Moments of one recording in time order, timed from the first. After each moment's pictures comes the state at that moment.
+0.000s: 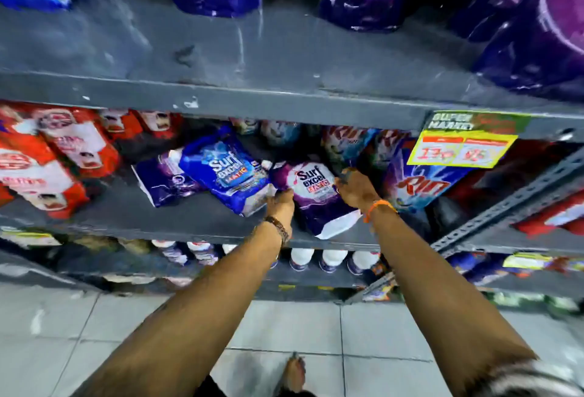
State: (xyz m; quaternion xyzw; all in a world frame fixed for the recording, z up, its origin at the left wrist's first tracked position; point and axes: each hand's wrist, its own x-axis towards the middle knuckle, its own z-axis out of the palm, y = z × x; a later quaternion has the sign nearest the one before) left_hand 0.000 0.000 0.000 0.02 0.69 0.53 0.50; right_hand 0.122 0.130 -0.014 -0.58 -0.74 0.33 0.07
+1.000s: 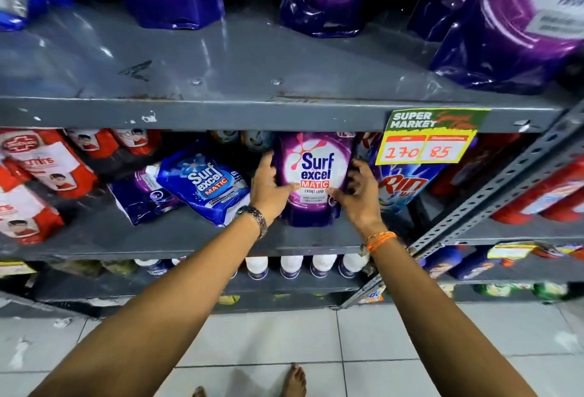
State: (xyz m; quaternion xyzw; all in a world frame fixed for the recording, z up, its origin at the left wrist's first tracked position) left_hand -0.008 0.019 0.030 0.32 0.69 0.55 0.34; right_hand 0.161 0.087 0.025 -0.49 -0.63 0.46 0.38
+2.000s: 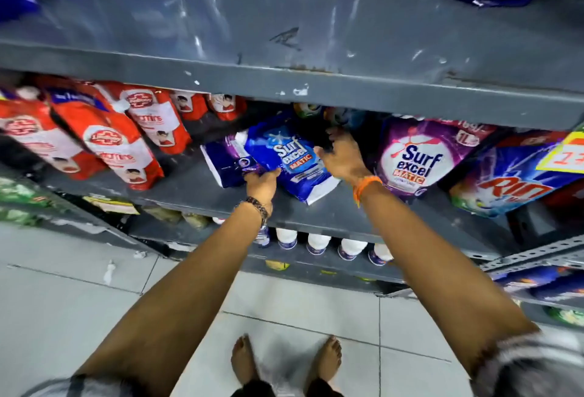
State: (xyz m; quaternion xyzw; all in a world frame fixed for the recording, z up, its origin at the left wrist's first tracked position) left_hand -0.157 -0.066 -0.027 -0.05 0.71 0.61 0.34; right_hand -0.043 0.064 0.020 -0.42 -0.82 0.36 0.16
